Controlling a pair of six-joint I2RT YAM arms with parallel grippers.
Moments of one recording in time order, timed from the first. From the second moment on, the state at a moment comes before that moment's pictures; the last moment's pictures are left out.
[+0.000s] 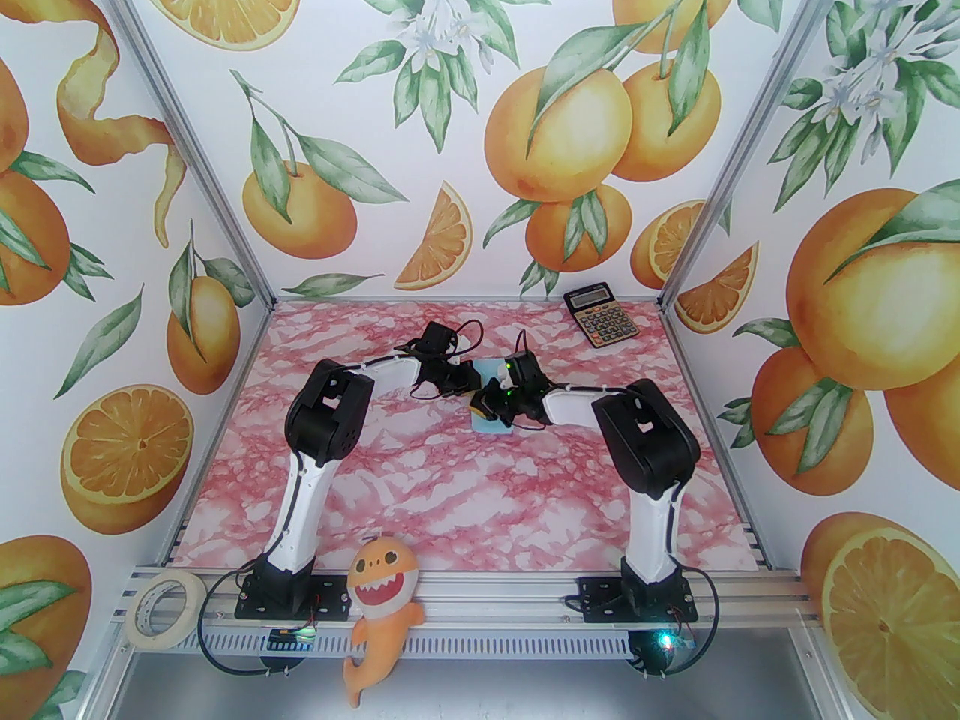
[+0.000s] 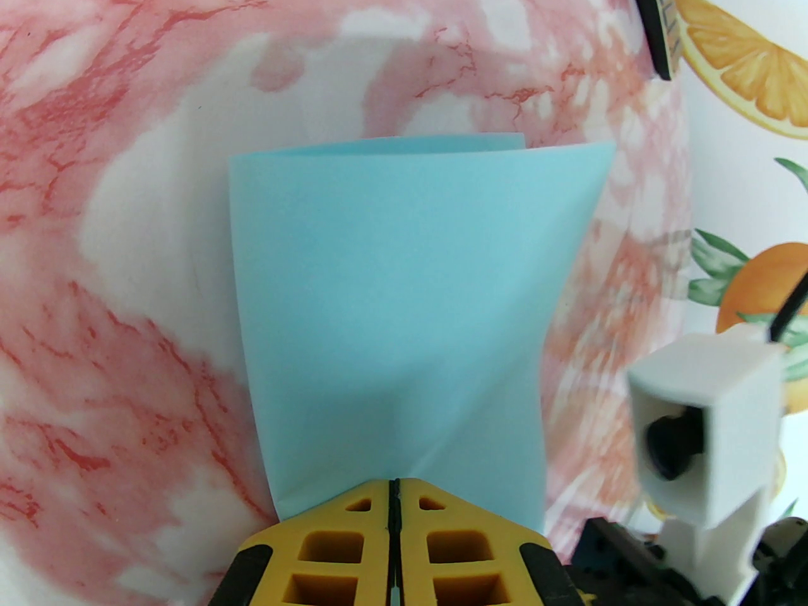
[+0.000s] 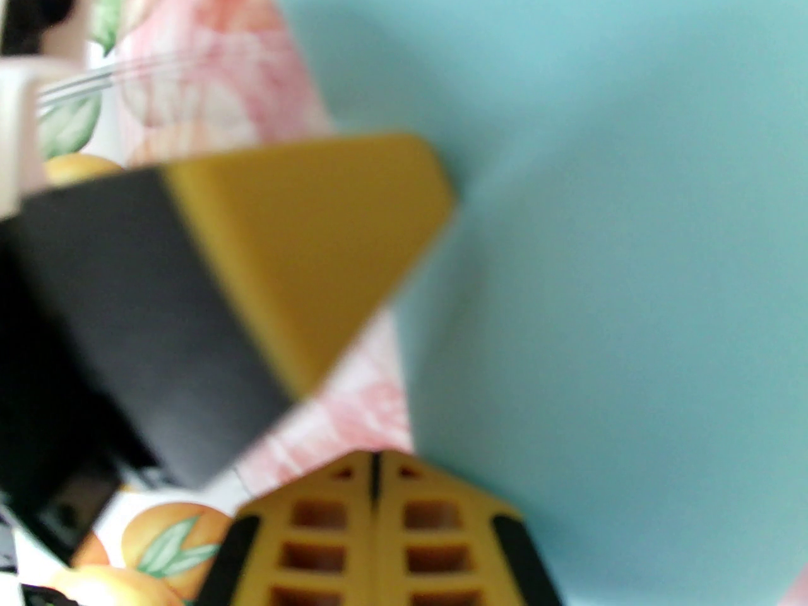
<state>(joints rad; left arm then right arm) -0.48 2.32 1.64 -0.28 0.58 -0.60 0.46 2.01 1.07 0.09 -0.56 1.08</state>
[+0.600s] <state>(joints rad) -0.48 2.32 1.64 -0.28 0.58 -0.60 0.49 2.02 1.10 -0.02 -0.54 0.97</state>
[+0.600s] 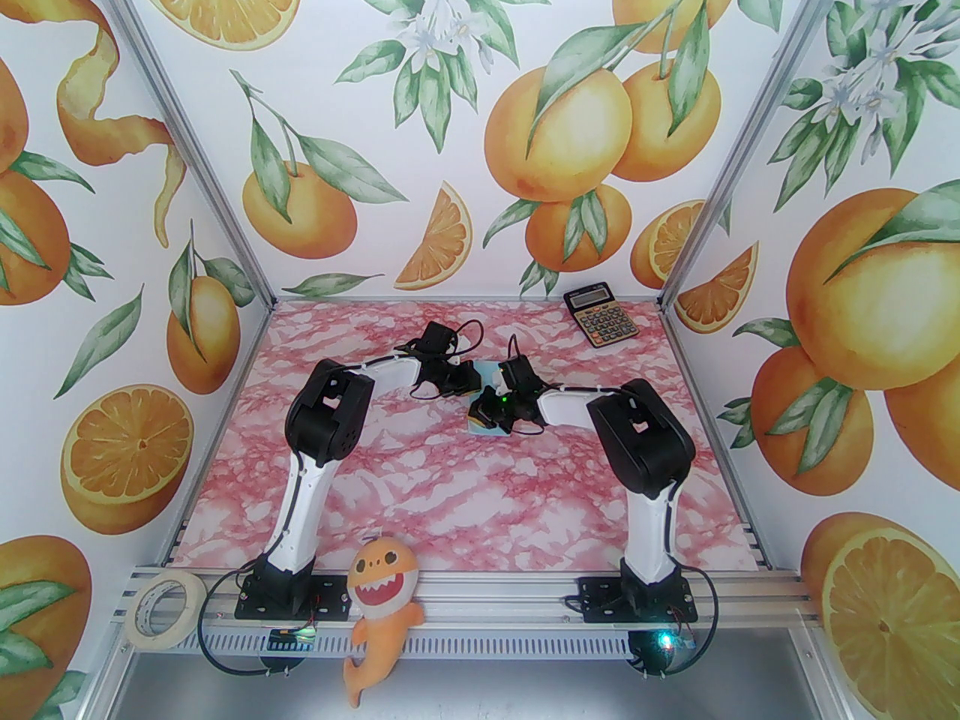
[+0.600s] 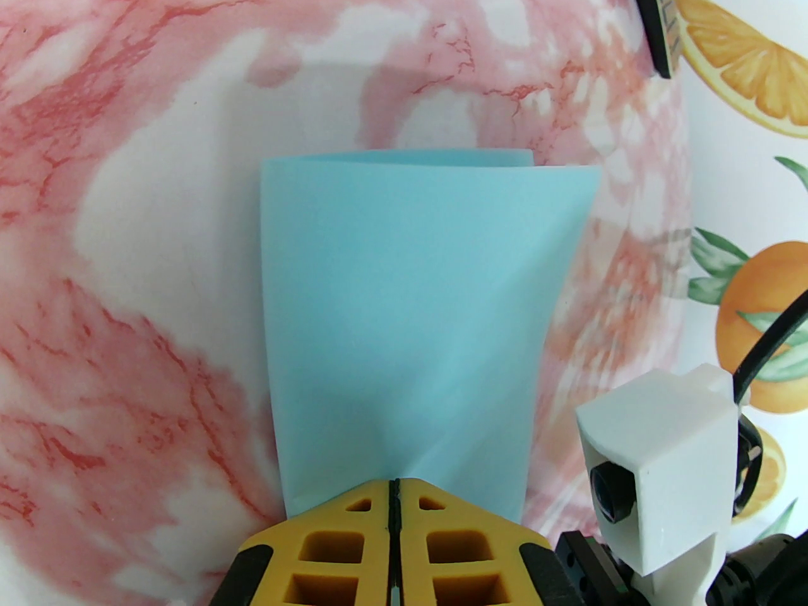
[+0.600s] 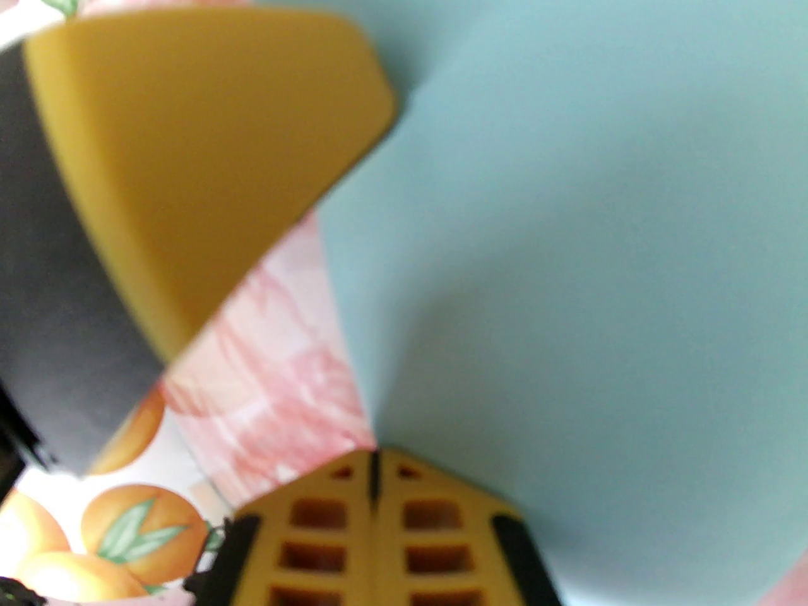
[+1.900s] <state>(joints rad) -0.48 2.26 1.54 -0.20 0.50 -0.68 0.48 1.78 1.07 -0.29 -0.53 0.85</state>
